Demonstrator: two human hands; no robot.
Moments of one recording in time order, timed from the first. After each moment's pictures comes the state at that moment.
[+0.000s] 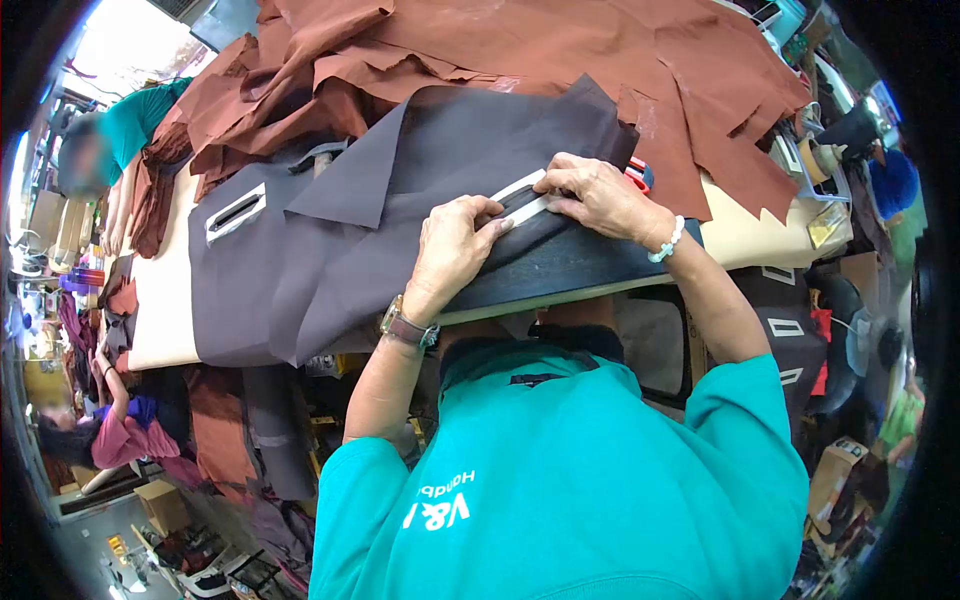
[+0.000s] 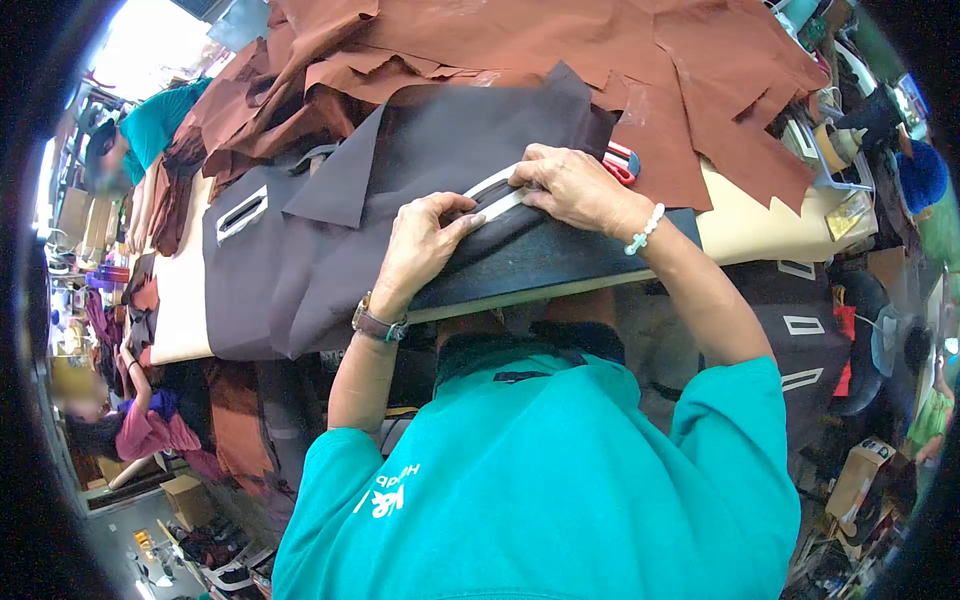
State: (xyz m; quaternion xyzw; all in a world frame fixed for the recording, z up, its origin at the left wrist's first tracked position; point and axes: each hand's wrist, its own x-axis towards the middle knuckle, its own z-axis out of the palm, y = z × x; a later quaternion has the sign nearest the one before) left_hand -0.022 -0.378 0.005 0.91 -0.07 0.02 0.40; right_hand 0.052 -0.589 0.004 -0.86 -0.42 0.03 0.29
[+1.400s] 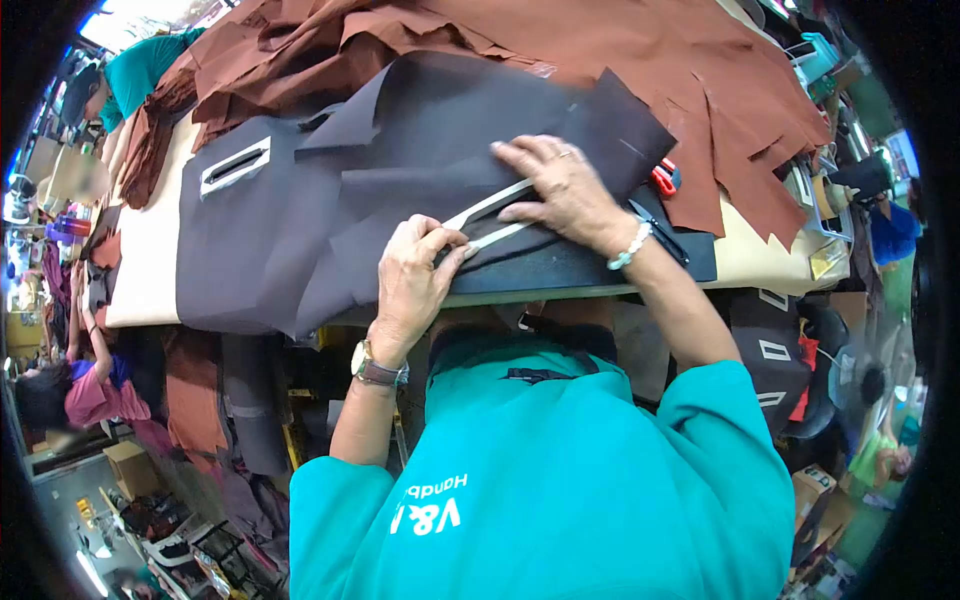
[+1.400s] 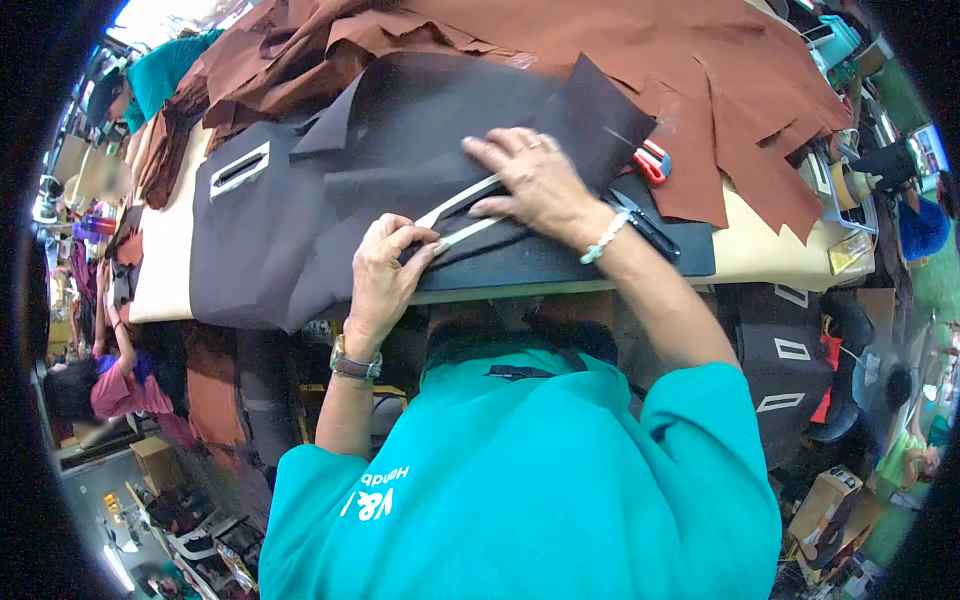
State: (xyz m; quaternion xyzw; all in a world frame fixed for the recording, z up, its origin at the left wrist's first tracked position) left_hand -0.085 -0.338 -0.011 0.92 -0.06 0.16 0.35; right_hand 0.044 -0.530 -0.018 -0.87 -0.45 -0.10 0.20
